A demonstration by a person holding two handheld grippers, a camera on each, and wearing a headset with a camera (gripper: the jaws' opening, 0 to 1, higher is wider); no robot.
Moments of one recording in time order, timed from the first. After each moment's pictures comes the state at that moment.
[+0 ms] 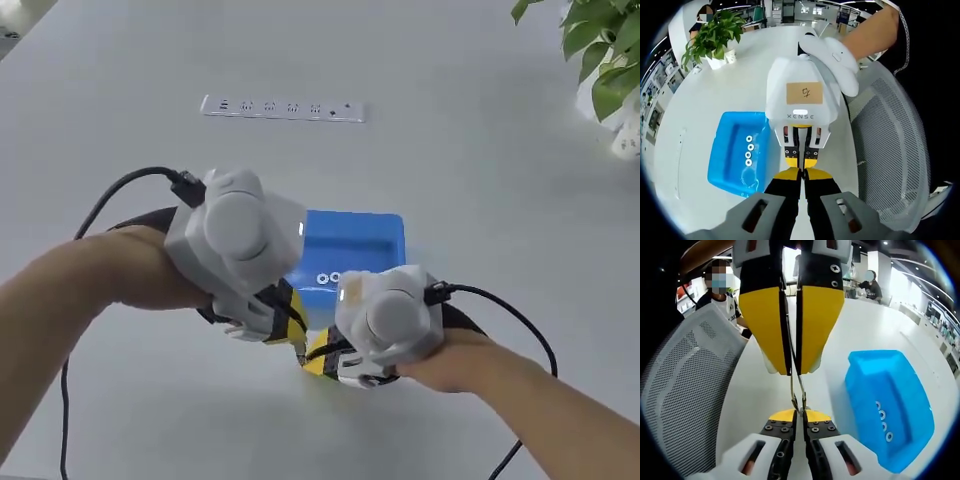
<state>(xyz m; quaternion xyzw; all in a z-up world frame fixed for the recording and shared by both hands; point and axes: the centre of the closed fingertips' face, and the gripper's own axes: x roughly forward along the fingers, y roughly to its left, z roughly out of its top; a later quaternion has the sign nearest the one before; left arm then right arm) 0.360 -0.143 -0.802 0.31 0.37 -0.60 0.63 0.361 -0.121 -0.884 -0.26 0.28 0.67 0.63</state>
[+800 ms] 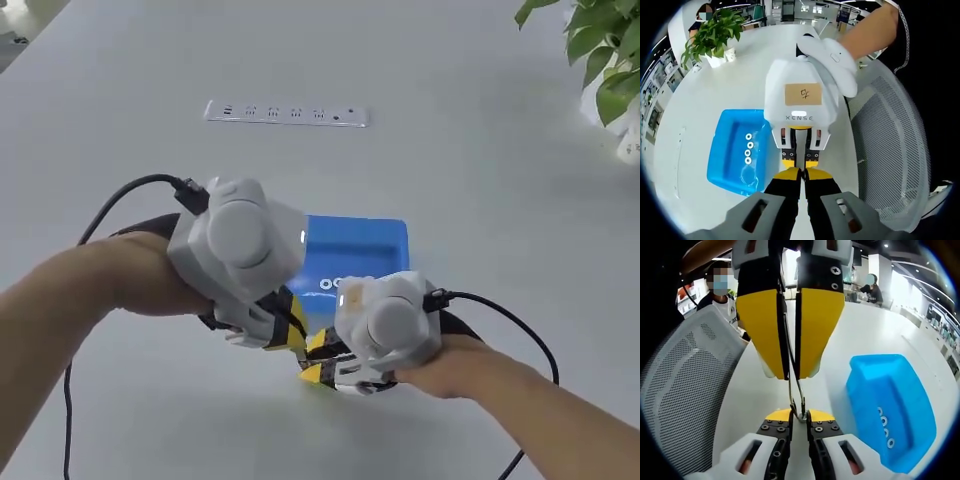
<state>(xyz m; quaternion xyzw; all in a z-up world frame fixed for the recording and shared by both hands) 0.360 -0.138 -0.804 0.32 0.38 -0.60 0.63 0.357 -0.112 -0.883 -0.25 0.27 0.69 0.63</state>
